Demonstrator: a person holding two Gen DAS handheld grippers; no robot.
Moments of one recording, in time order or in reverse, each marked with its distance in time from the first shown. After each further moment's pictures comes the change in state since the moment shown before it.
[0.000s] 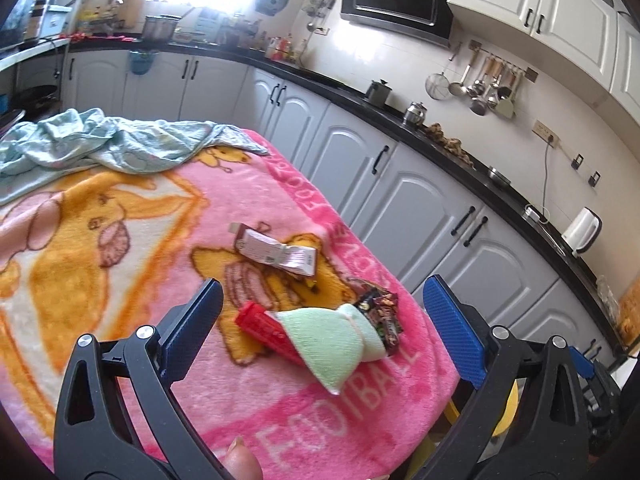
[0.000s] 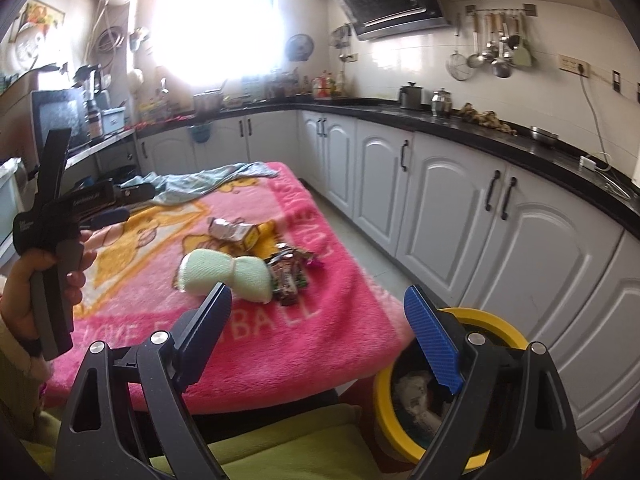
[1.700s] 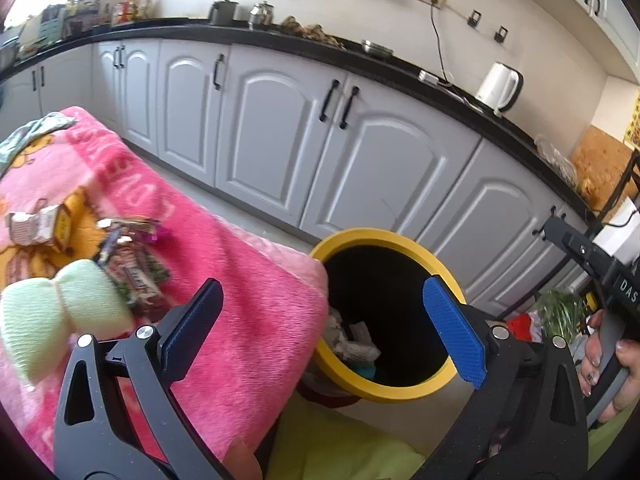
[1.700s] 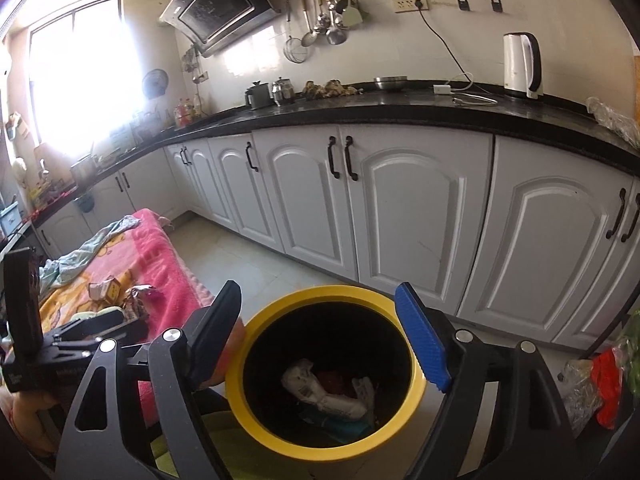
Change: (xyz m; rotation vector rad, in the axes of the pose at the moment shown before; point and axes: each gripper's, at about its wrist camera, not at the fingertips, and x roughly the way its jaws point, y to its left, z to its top) left arm 0.102 -0.205 -0.090 0.351 0.276 -0.287; right arm -0.051 -0.177 -0.042 0.380 -0.033 -0.342
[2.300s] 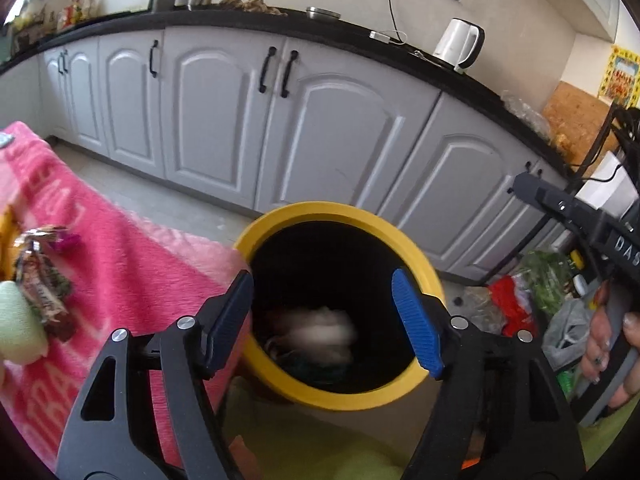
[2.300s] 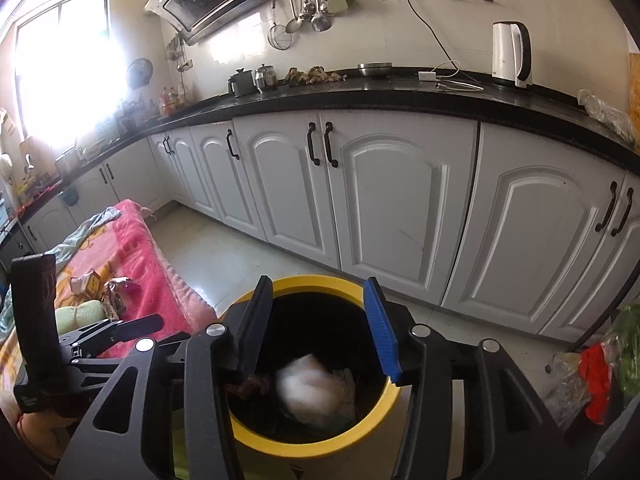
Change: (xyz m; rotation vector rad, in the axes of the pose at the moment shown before) left arm 0.058 -0.058 -0.009 0.129 0.096 -0.112; right arm 0.014 -0.021 -0.002 0.021 0.050 -0.064
